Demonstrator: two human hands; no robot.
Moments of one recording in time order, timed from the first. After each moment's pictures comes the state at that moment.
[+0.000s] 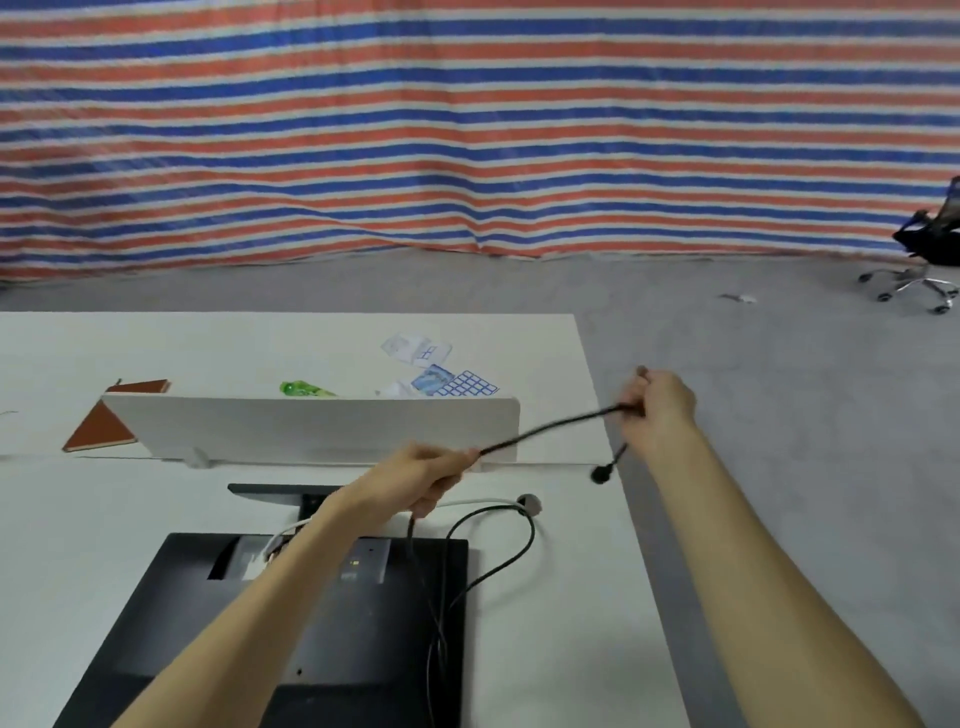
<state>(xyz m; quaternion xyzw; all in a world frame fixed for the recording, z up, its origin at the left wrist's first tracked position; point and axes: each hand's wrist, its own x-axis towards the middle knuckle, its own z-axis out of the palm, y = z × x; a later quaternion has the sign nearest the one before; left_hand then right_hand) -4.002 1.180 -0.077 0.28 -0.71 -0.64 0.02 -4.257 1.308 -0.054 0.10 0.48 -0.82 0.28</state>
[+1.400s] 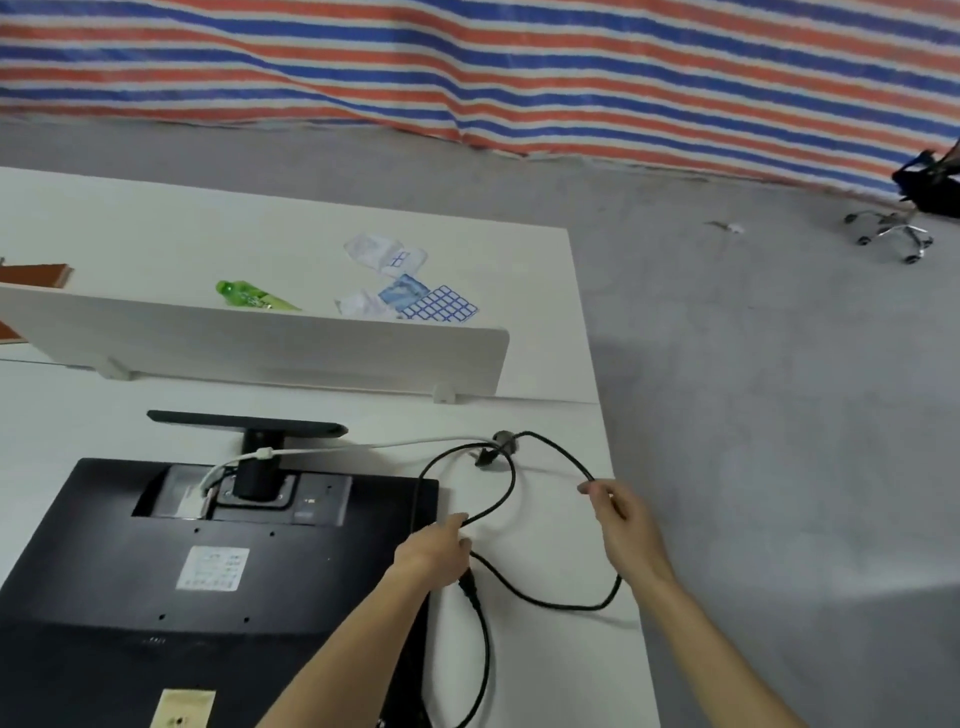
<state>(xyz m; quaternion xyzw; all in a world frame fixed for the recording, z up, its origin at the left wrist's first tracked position) -4.042 1.217 -0.314 0.39 -0.82 -0.35 -0.22 -4.205 1.382 -0.232 -0.19 0.84 -0.44 0.26</state>
